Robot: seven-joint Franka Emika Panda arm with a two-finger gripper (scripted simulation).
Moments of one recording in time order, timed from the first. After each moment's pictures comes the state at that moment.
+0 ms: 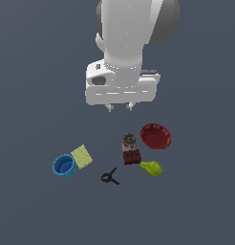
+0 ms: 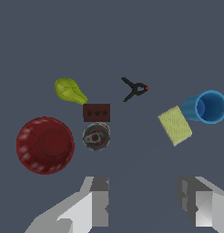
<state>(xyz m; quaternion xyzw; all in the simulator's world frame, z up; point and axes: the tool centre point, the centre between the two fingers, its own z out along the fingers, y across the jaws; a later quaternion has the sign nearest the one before) 0.012 0.009 0.314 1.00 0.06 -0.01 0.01</state>
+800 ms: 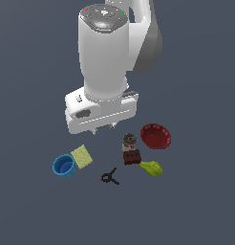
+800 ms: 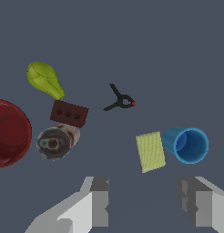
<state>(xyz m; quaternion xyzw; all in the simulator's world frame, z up) 0.065 -0.045 0.276 0.98 0.21 -0.02 0.04</state>
